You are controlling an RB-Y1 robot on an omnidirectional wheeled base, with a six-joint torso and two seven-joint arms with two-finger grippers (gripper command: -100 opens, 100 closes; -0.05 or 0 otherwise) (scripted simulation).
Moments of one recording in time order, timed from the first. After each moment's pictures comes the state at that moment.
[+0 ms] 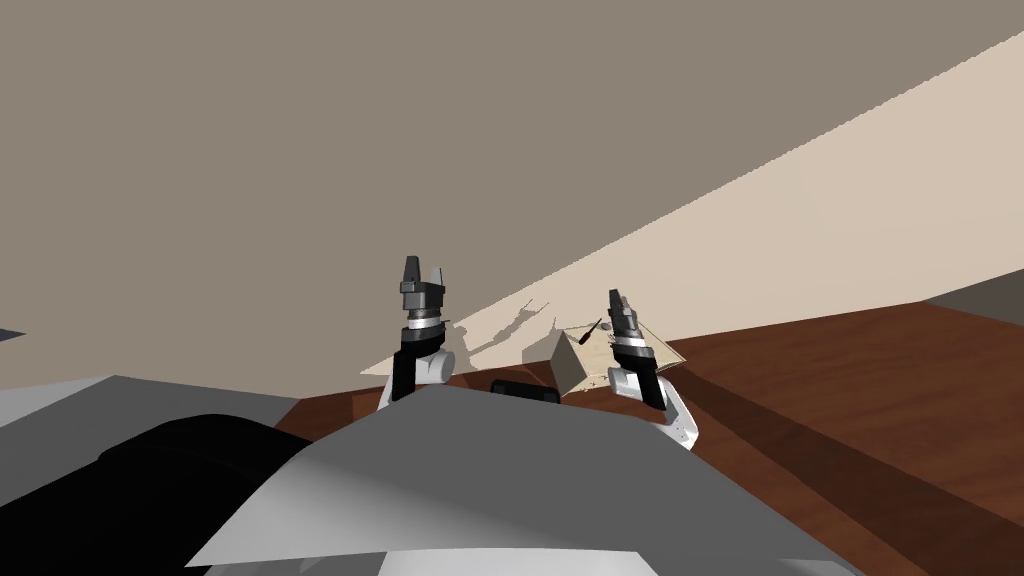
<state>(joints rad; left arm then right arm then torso) 0.46 -0.01 0.00 -2.40 0.01 -0.41 -0.09 0.26 -0.17 -0.13 -1.77 0.06 -0.61 0.49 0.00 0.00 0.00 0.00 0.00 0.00</state>
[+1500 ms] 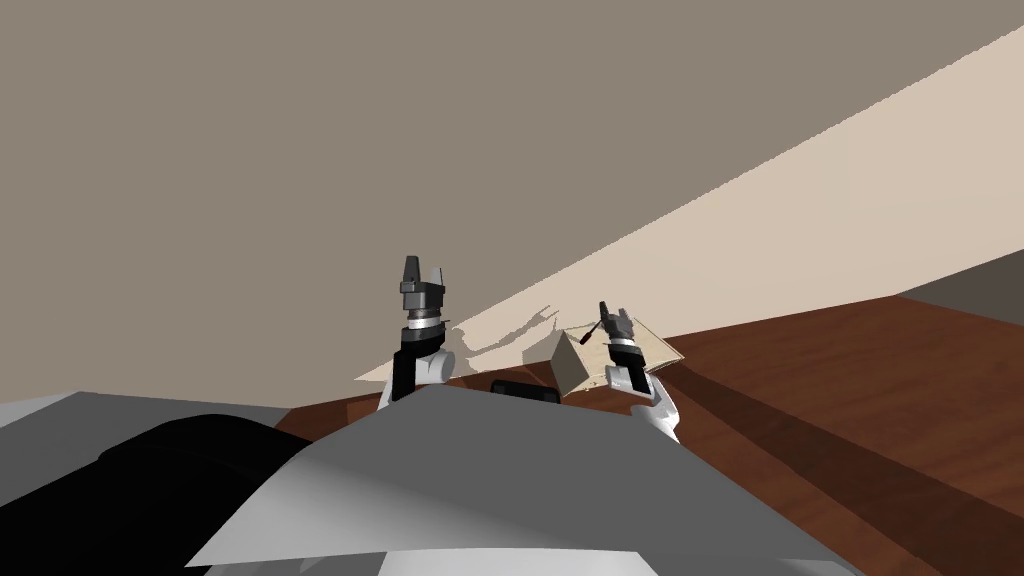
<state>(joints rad) 0.46 -0.01 0.00 -2.40 0.01 -0.41 -0.09 0.10 -0.18 -0.21 -1.38 0.08 -0.60 0.85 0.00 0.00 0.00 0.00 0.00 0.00</state>
